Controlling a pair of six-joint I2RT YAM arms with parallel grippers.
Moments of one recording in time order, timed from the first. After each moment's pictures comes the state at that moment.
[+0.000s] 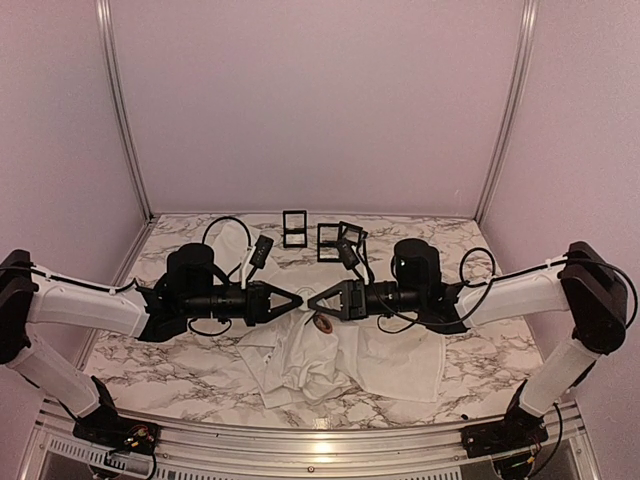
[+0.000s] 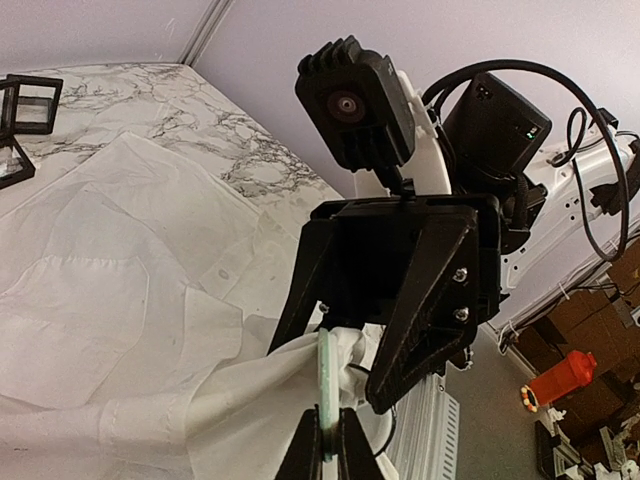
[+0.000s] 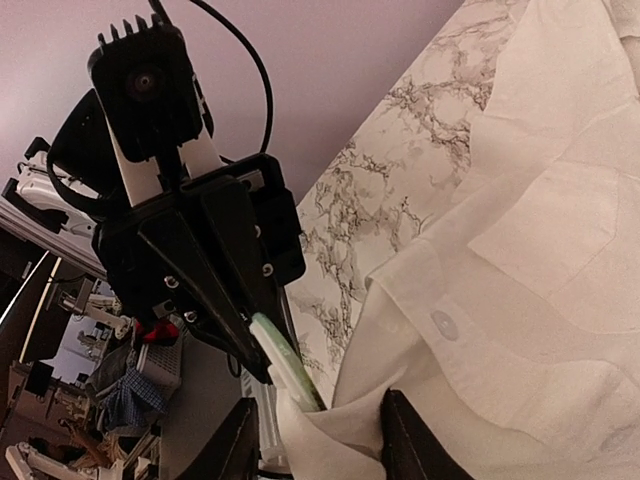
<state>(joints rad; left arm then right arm) -0.85 1.45 0.66 0.59 0.48 -0.56 0.82 1.60 0.78 0.59 -0.67 0.74</state>
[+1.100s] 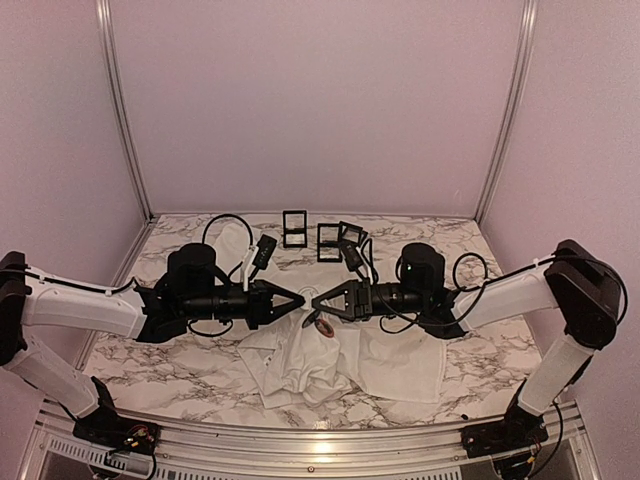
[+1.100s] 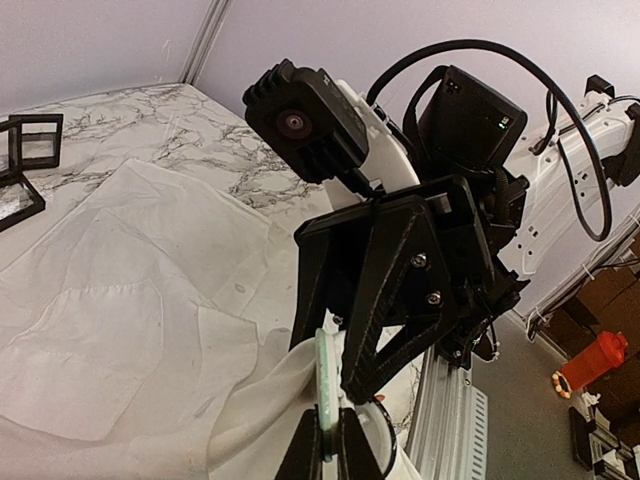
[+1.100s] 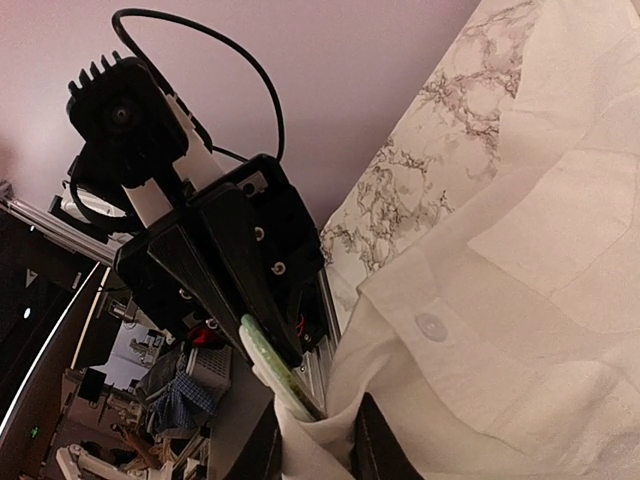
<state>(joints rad) -0.89 1.43 0.67 0.55 0.42 -0.45 0.79 1.65 0.73 0.80 -0.76 0.91</state>
